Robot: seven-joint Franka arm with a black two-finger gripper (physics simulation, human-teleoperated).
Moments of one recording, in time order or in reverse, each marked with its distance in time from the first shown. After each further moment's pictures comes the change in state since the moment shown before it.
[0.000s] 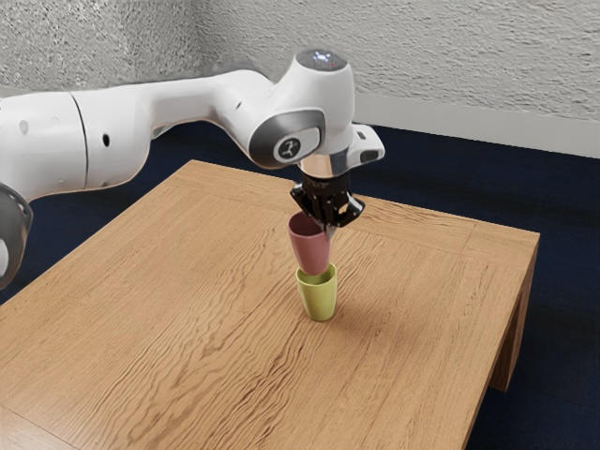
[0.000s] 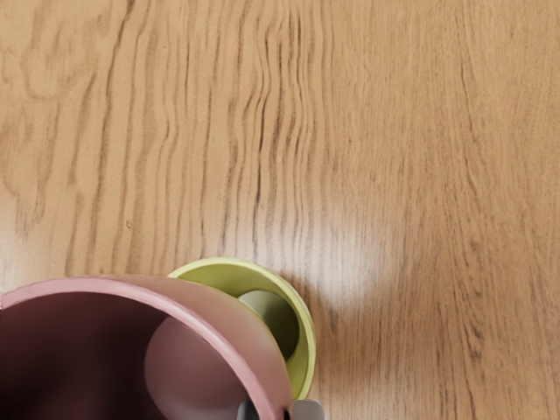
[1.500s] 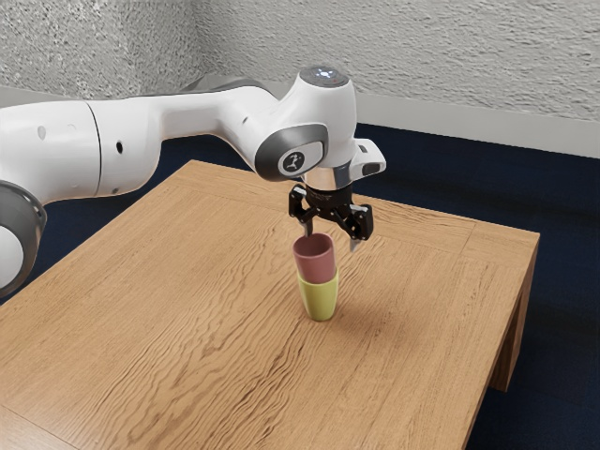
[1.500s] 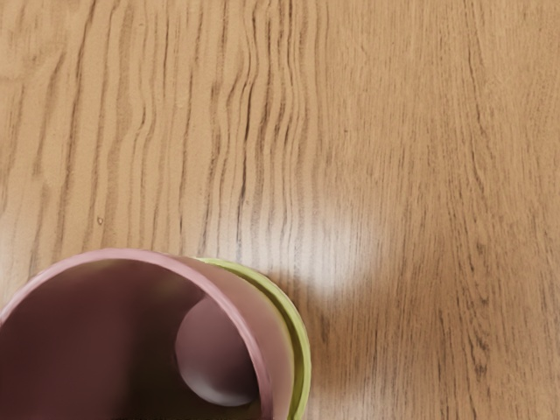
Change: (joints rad) arm 0.000 0.044 0.007 -0.002 -0.005 0.035 -0.007
